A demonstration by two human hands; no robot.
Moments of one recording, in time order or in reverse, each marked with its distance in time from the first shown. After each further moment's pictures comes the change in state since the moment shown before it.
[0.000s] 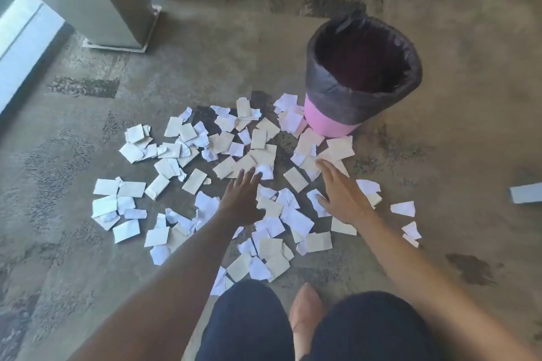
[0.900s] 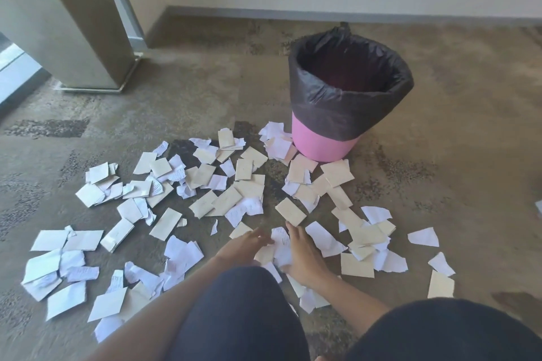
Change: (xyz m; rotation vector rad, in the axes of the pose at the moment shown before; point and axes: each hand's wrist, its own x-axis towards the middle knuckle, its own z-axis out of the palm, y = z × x) left_hand 0.086 -0.026 0.127 0.145 -0.152 0.366; right_hand 0.025 -0.022 0.184 0.333 -0.107 0.260
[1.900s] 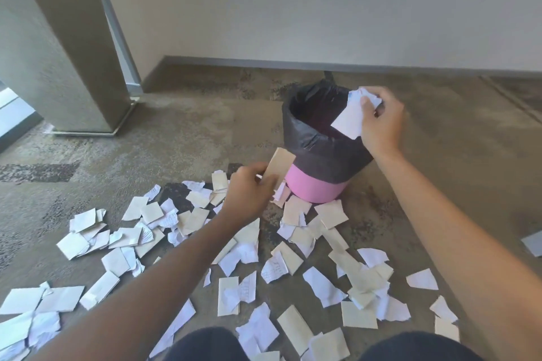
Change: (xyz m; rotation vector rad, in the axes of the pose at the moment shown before) left_hand -0.011 0.036 -0.213 -0.817 0.834 -0.031; right_hand 0.066 -0.054 -0.332 0.440 1.190 -0.237
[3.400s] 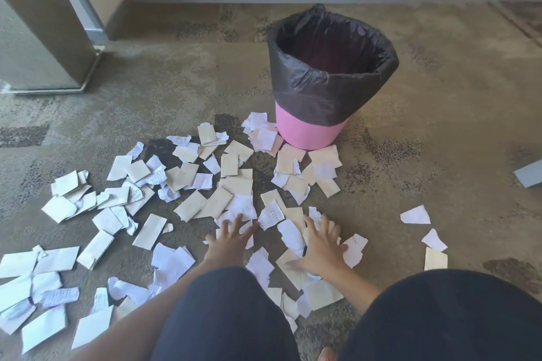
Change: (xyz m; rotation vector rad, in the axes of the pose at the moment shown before) left_hand -0.122 -0.150 0.058 1.006 -0.770 -0.228; right_hand -0.325 0.114 0.007 -0.800 -1.132 0.486
